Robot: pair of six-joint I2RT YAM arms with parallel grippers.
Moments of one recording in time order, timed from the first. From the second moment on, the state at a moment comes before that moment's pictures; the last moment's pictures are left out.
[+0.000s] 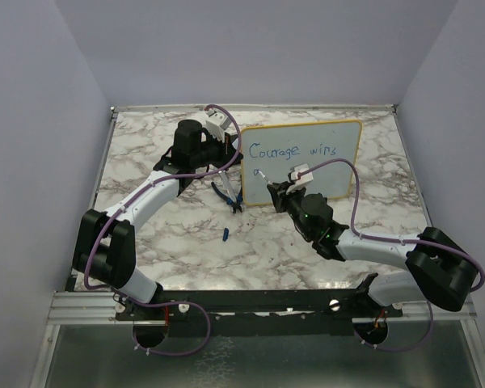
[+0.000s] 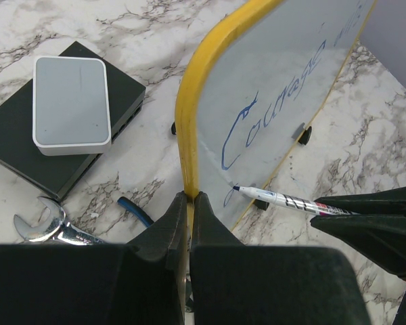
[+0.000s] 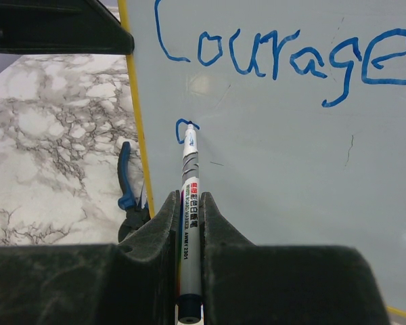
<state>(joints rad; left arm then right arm) -0.40 1.53 1.10 0.08 0.50 -0.15 0.86 1.33 0.51 0.77 0.40 0.13</state>
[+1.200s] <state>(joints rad) -0.40 1.53 1.10 0.08 0.50 -0.15 0.86 1.20 0.46 0.71 0.40 0.14</state>
